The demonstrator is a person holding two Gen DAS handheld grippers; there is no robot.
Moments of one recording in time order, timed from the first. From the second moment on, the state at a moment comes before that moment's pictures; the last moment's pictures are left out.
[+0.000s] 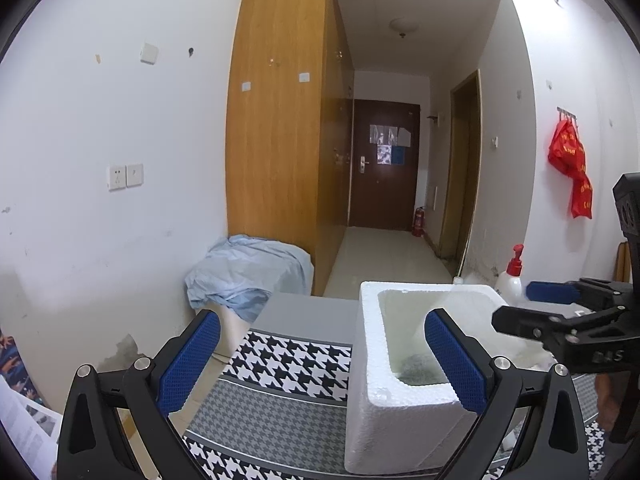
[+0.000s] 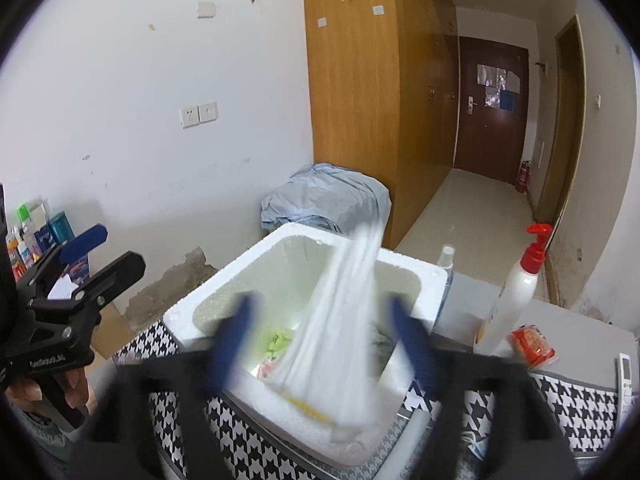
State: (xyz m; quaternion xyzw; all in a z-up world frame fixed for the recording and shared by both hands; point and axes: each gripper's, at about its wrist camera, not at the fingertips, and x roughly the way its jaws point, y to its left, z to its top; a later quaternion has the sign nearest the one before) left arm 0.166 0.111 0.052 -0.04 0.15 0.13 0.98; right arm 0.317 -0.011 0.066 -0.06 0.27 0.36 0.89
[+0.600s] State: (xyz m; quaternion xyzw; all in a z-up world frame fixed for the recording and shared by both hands) left arm 0.163 0.104 0.055 -0.04 0.15 0.14 0.98; right arm 0.305 -0.029 0.070 -0.05 0.27 0.35 0.90
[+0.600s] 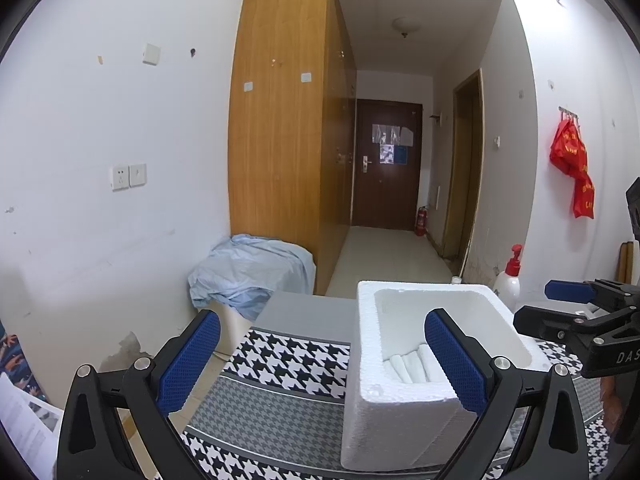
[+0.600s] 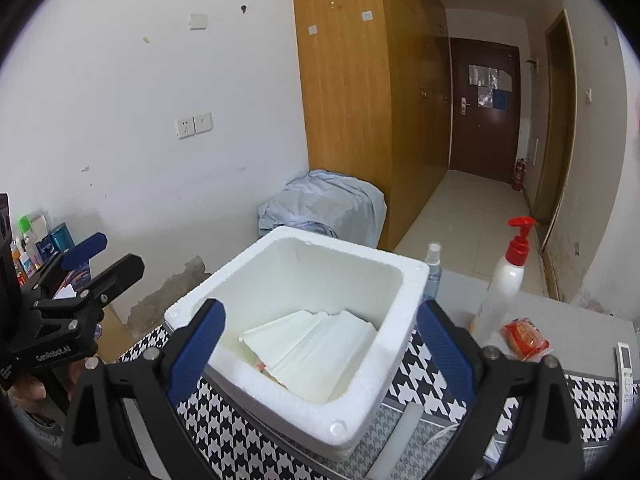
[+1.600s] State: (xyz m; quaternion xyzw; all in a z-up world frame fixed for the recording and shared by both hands) left arm 0.122 0.047 0.087 -0.02 0.10 0.07 0.99; right arm 0.235 -0.097 0.099 -0.06 0.18 0.35 0.92
